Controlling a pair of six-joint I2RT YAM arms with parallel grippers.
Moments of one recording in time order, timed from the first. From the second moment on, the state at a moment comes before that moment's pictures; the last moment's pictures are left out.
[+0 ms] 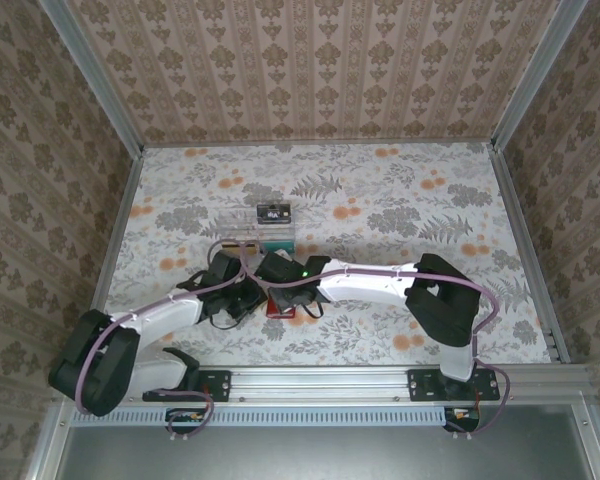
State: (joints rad) left arm -0.55 1.23 0.40 -0.19 0.33 -1.11; right arm 1.07 1.88 1.31 -0.57 0.20 0.53
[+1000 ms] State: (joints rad) left arm -0.58 1.34 0.45 -0.07 0.46 -1.14; right arm 1.06 1.85 1.20 -0.45 0.19 0.52
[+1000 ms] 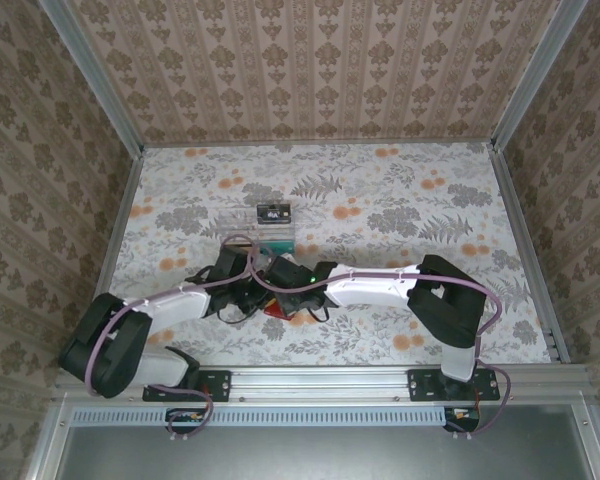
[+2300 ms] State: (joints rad) left arm -0.42 1.01 0.32 -0.30 0.32 -1.12; right arm 1.05 1.96 1.45 -0.71 0.21 0.52
